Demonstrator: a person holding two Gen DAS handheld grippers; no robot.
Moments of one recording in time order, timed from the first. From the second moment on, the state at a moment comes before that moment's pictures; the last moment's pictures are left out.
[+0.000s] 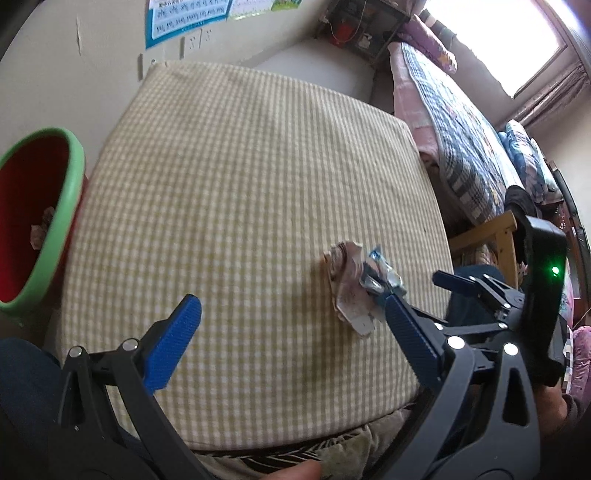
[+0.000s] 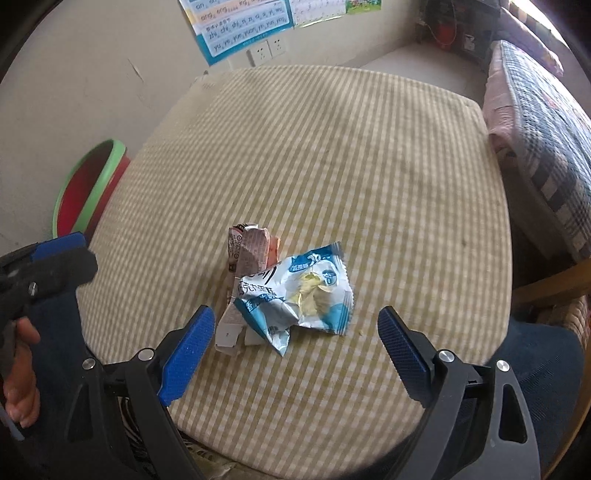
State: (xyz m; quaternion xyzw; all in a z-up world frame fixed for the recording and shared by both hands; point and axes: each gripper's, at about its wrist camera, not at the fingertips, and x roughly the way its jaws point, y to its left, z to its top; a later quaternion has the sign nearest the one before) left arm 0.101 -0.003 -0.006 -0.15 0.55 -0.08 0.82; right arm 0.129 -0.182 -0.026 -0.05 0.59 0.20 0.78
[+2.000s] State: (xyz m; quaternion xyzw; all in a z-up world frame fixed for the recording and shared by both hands) left arm 0.156 -0.059 -0.048 -0.12 0.59 -0.12 0.79; right arm 0.171 -0.205 -0.017 -0.04 0.58 0.19 0.79
